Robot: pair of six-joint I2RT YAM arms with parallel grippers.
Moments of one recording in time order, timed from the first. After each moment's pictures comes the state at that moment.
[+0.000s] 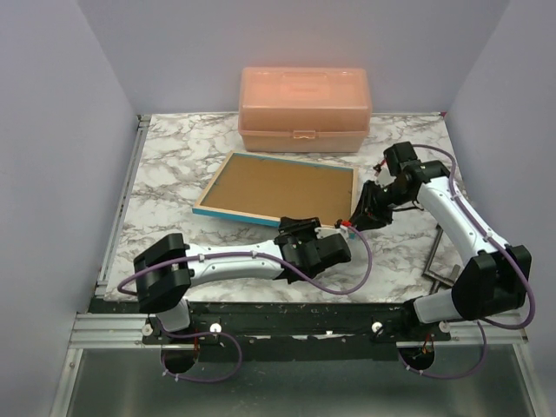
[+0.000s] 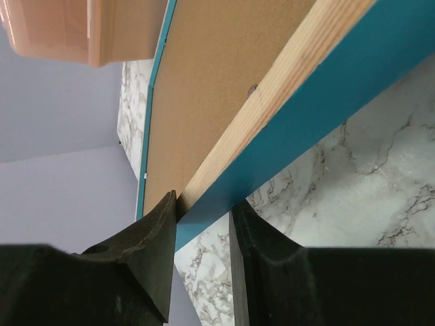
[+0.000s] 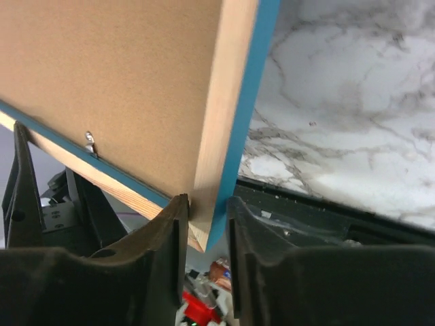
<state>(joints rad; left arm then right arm) -1.28 1.66 1.19 -0.59 -0.95 0.21 0.23 1.42 1.20 -1.09 -0.48 0.52</state>
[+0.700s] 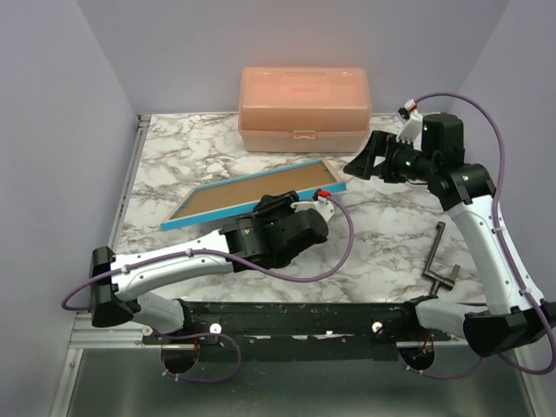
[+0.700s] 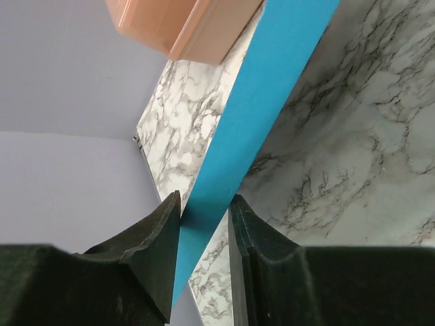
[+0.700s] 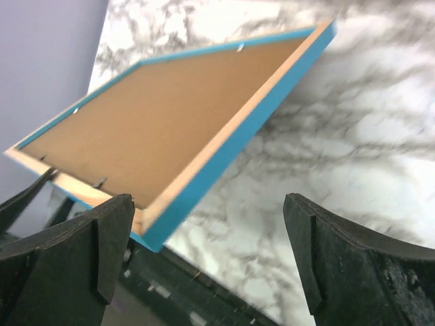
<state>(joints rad) -1.28 1.40 1.34 -0.78 -0.99 0.19 0.24 1.23 1.43 -0.81 -0.44 0.39</state>
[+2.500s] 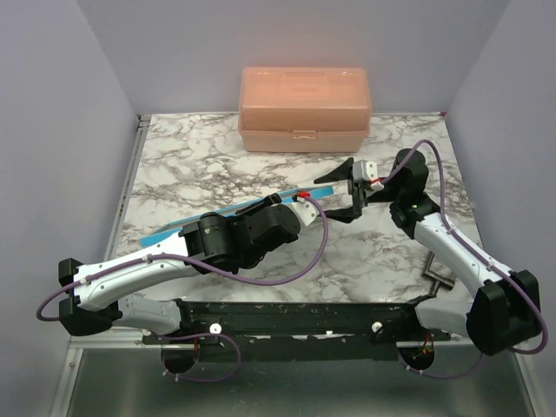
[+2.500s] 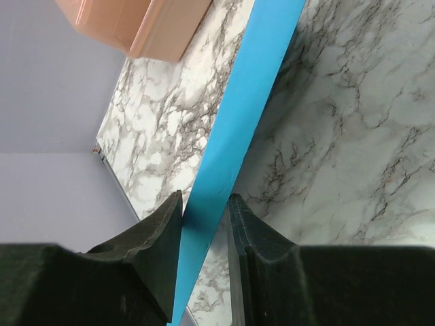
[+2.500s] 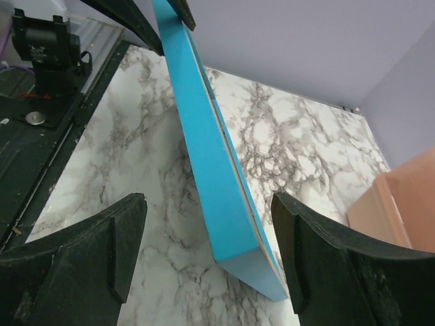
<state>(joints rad) -1.27 1.22 1.38 -0.97 -0.77 0.18 0.32 1.20 0.83 0.30 -1.27 -0.42</state>
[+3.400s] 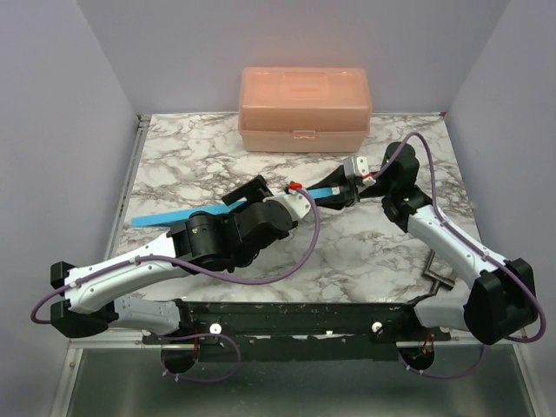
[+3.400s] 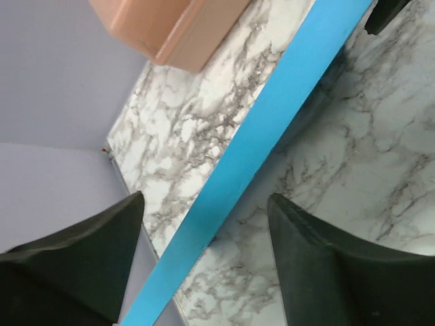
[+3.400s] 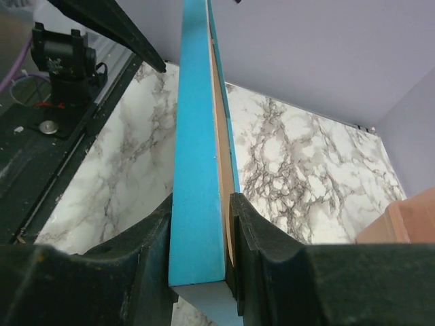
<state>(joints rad) -1.27 1.18 1.39 -0.95 -0.82 0.18 0.40 1.29 0.91 0.32 -1.29 -0.43</state>
